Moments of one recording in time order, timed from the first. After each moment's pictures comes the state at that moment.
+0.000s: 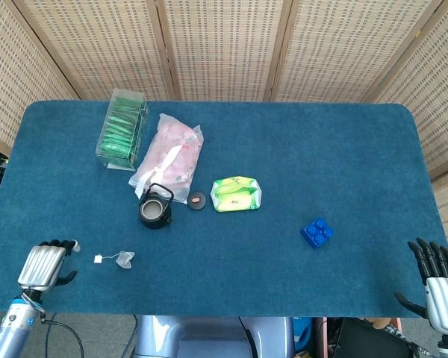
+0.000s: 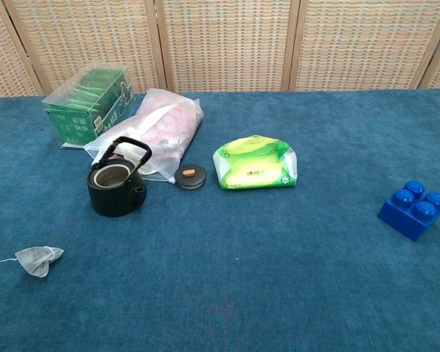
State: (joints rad) left arm -0.18 -1.30 0.00 -1.60 1.37 1.24 0.40; right arm -0.07 -1.23 0.01 -1.43 -1.59 1.63 0.07
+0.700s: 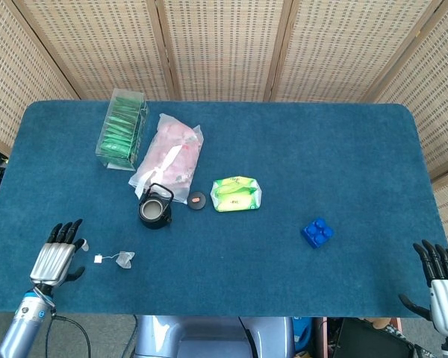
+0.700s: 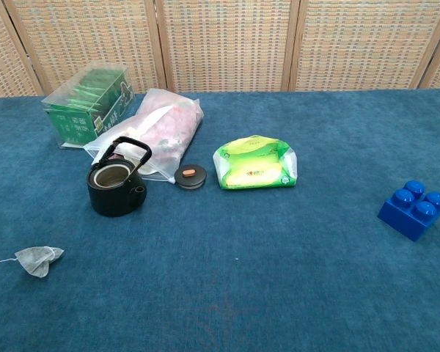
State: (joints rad) left arm -0.22 -1.38 -0.01 -1.53 1.32 1.18 0.39; right arm -0.08 -1.23 0.01 -1.42 -1.57 1.64 0.07
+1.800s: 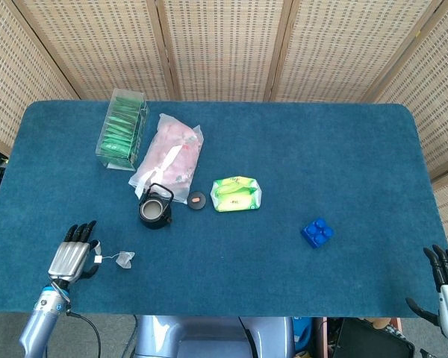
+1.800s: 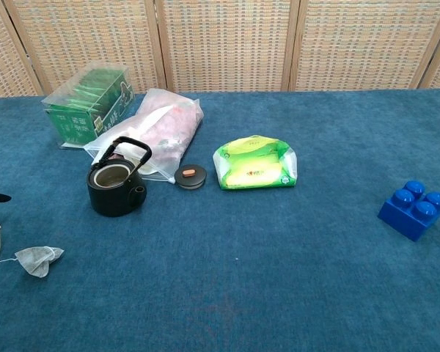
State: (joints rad) left arm -0.27 -1.48 -0.01 -1.44 1.26 1.13 0.38; right arm -0.11 -1.23 0.01 -1.40 -1.56 1.65 0.10
